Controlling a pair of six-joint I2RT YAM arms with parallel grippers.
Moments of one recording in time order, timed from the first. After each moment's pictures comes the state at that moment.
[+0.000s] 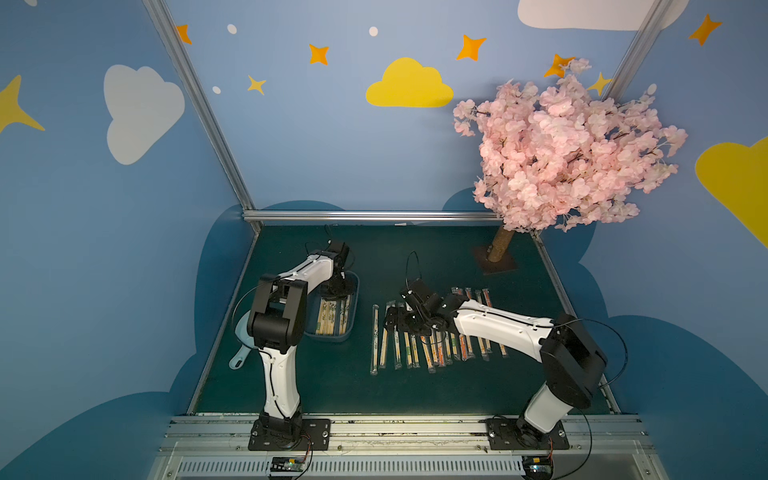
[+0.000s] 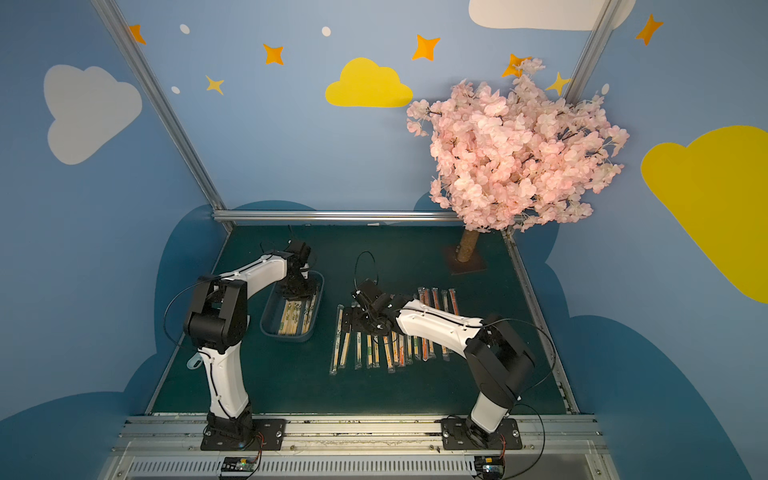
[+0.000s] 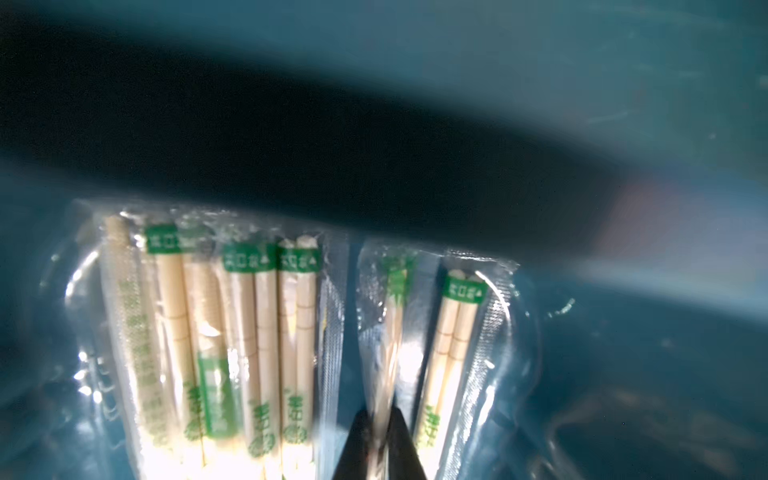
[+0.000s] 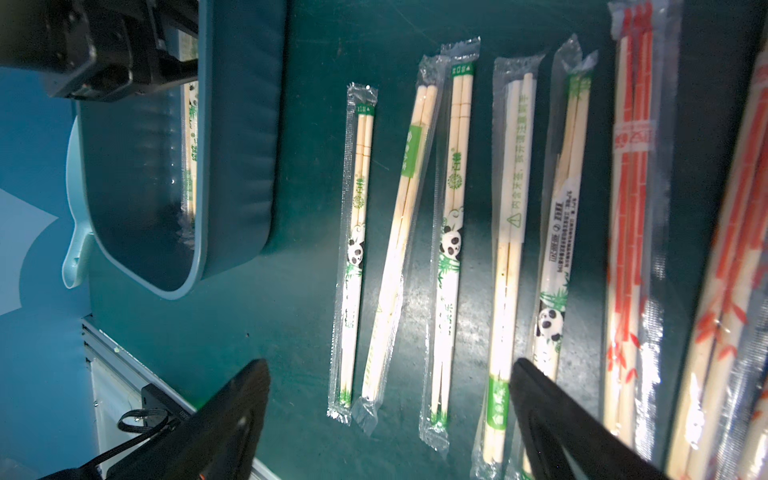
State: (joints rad) left arm -0.21 2.03 1.44 -0.81 0.05 -0.34; right arm 0.93 1.69 1.15 -0.46 -0.10 0.84
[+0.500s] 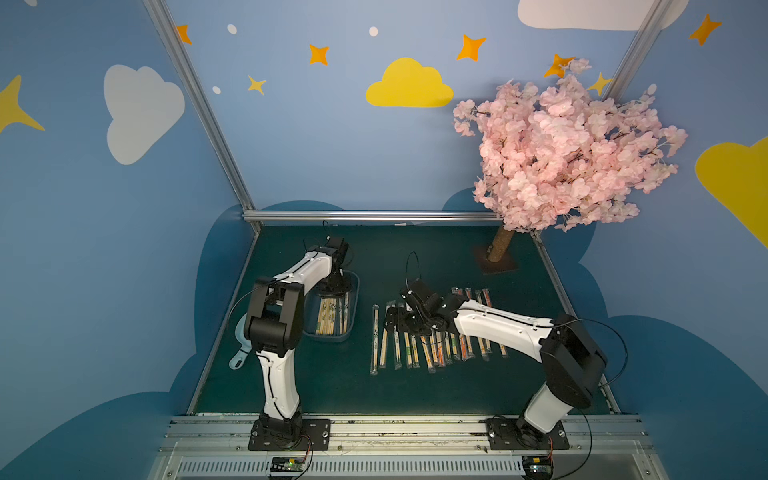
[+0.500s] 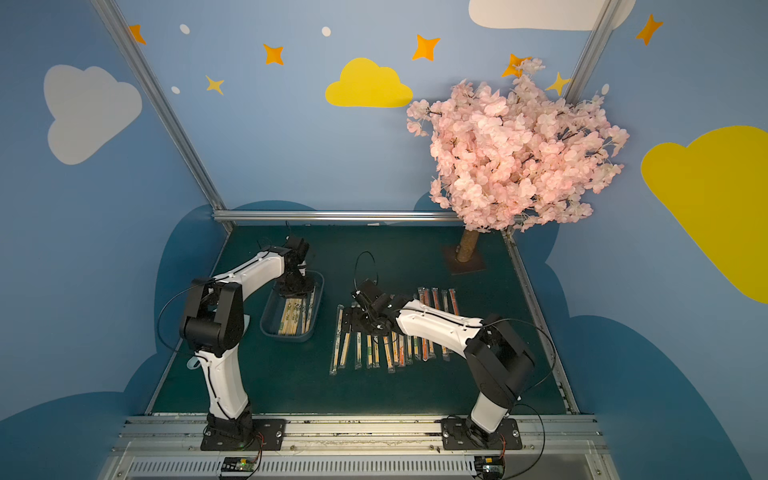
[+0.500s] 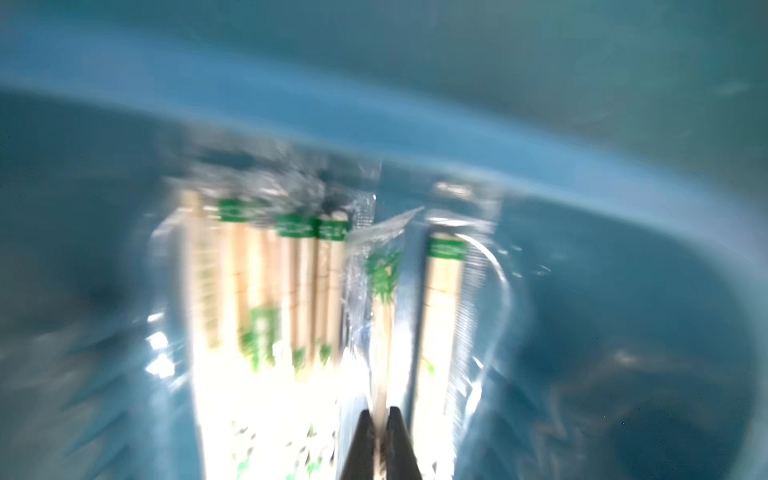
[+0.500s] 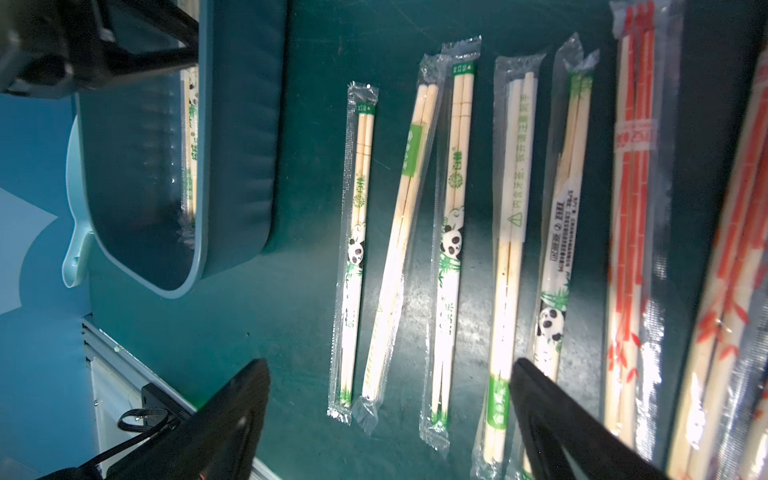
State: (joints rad) left arm -0.20 1.97 1.49 -0.90 0.00 -0.34; right arm 0.93 1.69 1.15 -0.46 -0.10 0.84
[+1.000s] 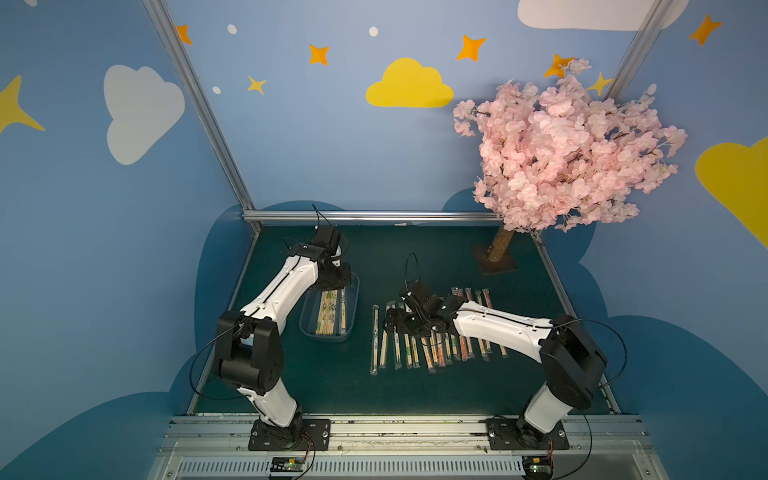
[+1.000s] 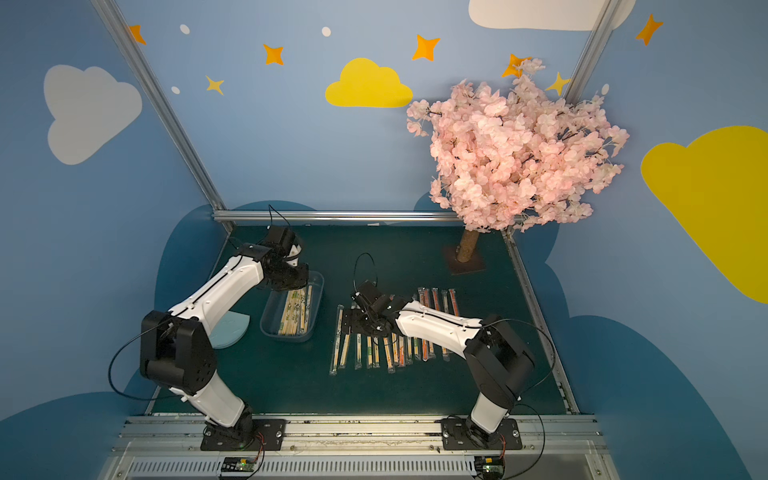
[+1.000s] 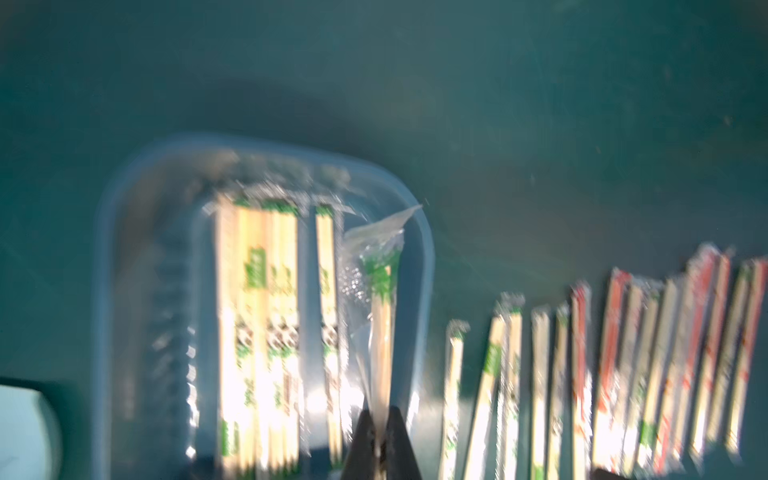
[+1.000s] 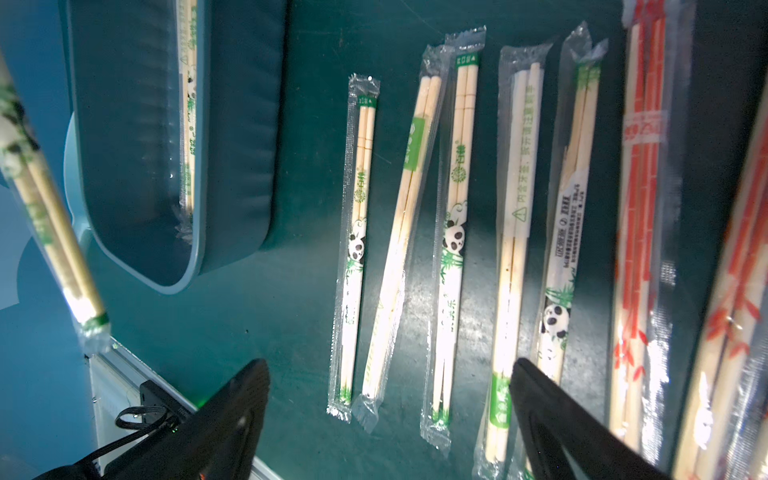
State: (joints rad) left arm -0.25 1.65 1.37 -0.90 0.13 -0.35; right arm 0.94 1.69 1.13 -0.45 -0.10 0.84
